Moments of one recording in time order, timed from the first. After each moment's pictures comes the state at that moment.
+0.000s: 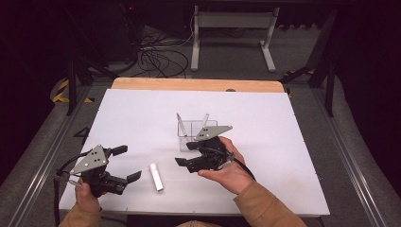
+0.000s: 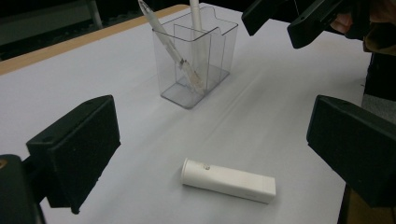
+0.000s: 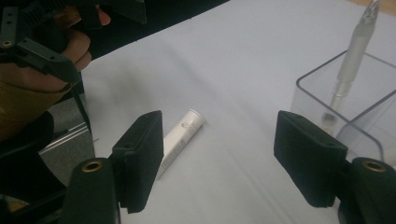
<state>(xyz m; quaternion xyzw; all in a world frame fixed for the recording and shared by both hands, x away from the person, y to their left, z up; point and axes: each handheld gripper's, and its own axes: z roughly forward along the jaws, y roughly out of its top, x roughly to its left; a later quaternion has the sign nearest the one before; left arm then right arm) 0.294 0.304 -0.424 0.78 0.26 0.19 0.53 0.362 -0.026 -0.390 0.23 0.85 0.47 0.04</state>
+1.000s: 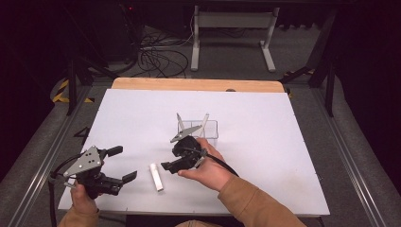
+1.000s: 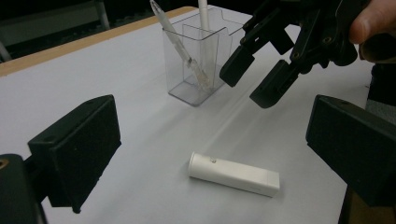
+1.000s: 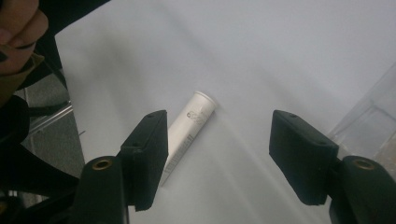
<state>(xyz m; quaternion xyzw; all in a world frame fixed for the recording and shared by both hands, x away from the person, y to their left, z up) 0.290 0.314 -0.424 0.77 0.27 0.19 0.54 0.375 0.030 -0.416 0.25 0.89 0.38 0.01</state>
